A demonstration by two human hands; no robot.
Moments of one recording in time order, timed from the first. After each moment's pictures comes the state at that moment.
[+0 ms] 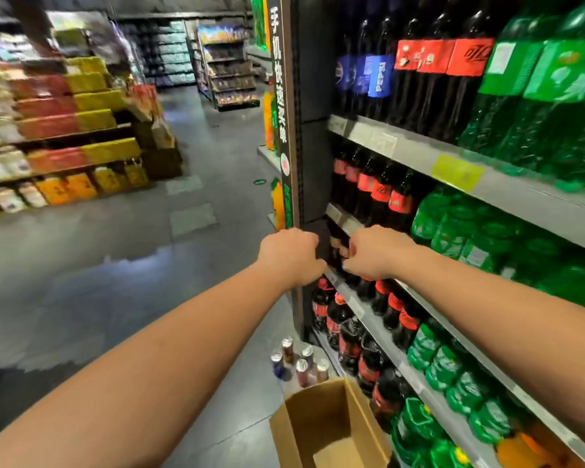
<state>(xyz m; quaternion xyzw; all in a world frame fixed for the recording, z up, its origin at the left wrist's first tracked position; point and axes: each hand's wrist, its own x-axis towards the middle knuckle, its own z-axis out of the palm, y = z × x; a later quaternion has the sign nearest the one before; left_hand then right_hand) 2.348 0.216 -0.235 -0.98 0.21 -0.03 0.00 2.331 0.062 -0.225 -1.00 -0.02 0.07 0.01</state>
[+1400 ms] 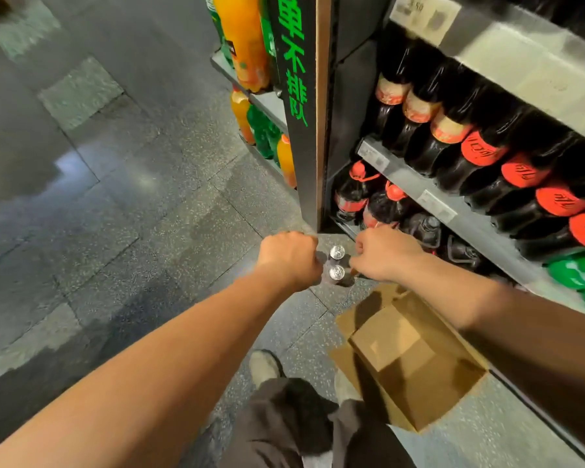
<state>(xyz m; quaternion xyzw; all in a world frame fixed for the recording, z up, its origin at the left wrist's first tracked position) 2.639 0.307 -0.564 -0.91 0.34 0.23 0.07 2.580 0.157 -0.571 -0.93 0.15 0.29 0.16</state>
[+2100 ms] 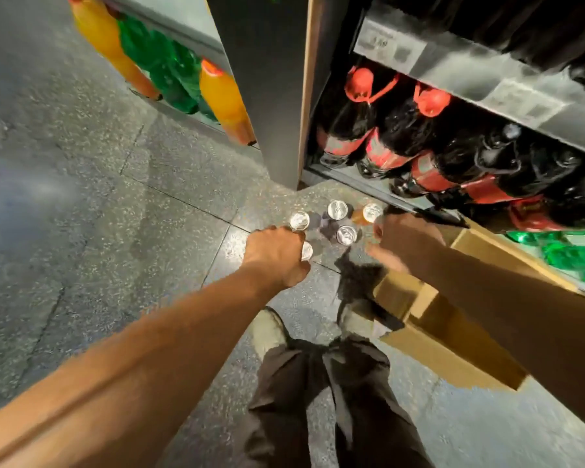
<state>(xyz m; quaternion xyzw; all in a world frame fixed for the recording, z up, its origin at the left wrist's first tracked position) 2.762 0.321 -0.789 -0.79 0.51 0.31 0.14 2.631 0.176 -0.780 -0.83 0.38 0.35 0.18</state>
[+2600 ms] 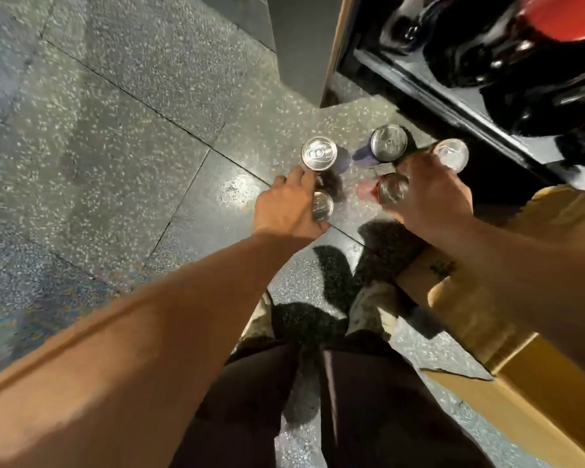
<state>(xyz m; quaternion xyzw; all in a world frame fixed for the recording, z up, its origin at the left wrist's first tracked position) 2.738 0.337 -1.056 -0.86 0.40 0.32 0.04 2.621 0.176 -1.035 -0.86 0.40 0.25 0.20</state>
